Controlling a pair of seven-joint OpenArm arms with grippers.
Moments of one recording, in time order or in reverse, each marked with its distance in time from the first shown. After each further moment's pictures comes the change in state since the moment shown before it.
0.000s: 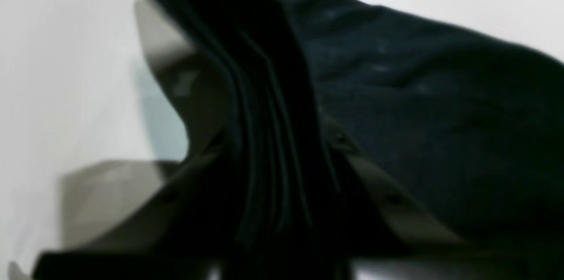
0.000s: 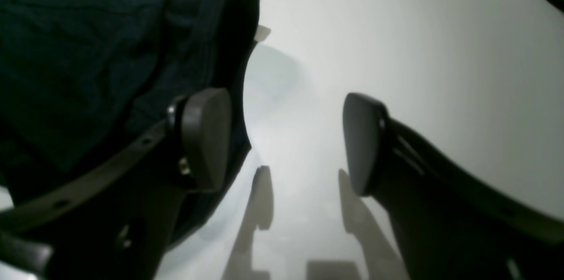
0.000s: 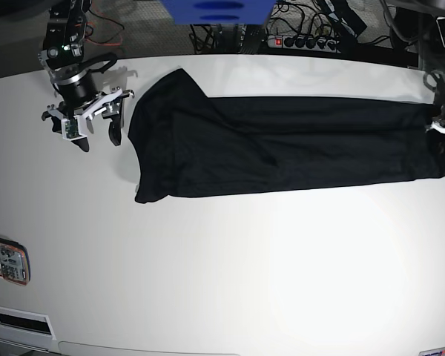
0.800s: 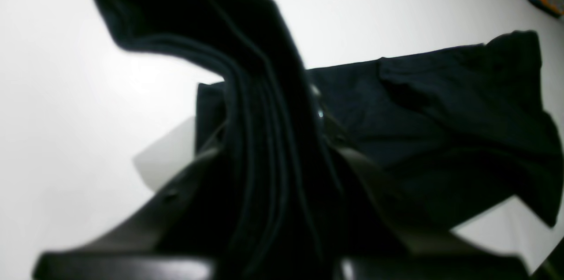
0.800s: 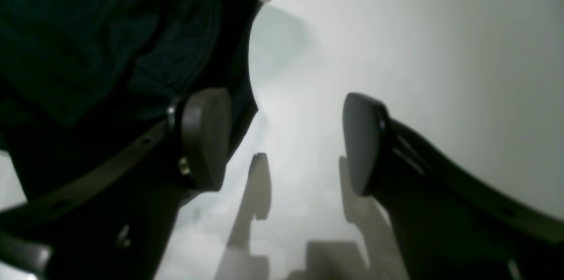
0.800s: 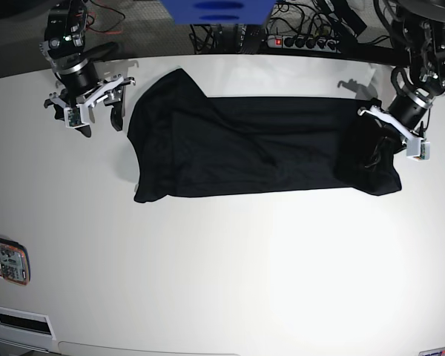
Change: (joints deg) left arm 15.3 14.3 0.8 43.6 0.6 4.1 1.6; right arm -3.6 0.0 0.0 0.0 0.0 0.0 -0.4
